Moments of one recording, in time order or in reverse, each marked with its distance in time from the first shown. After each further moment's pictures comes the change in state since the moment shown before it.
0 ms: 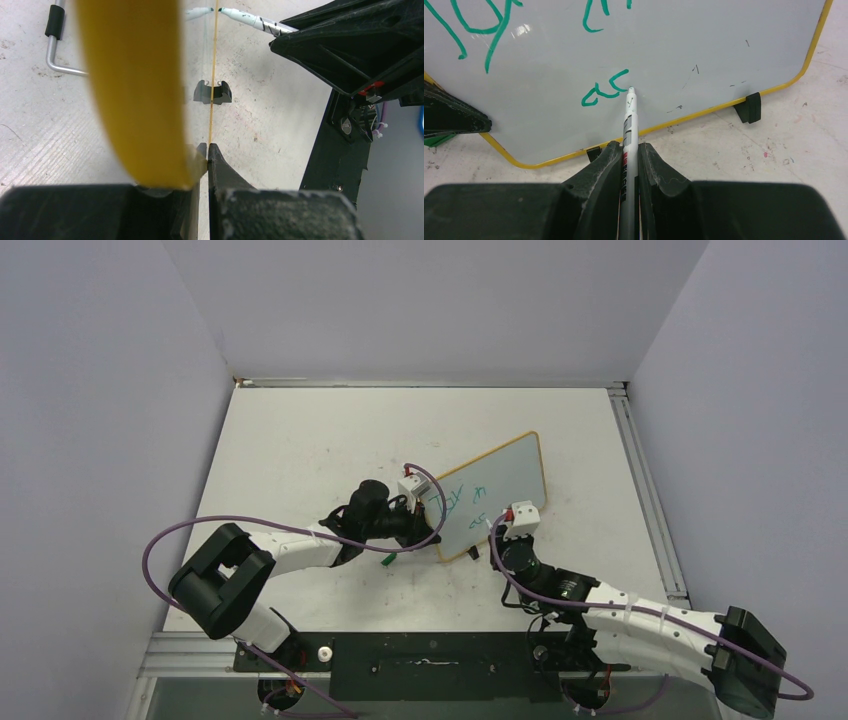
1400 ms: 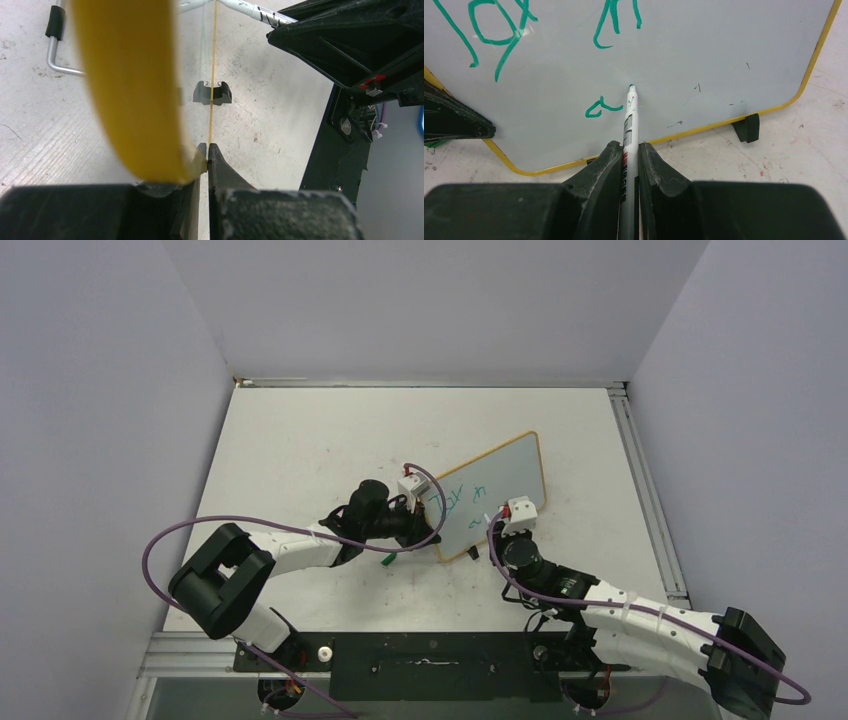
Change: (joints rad) left arm 0.001 0.000 0.000 0.001 0.001 -0.001; right arm -0.045 0.001 0.000 0.068 -0.057 -0.096
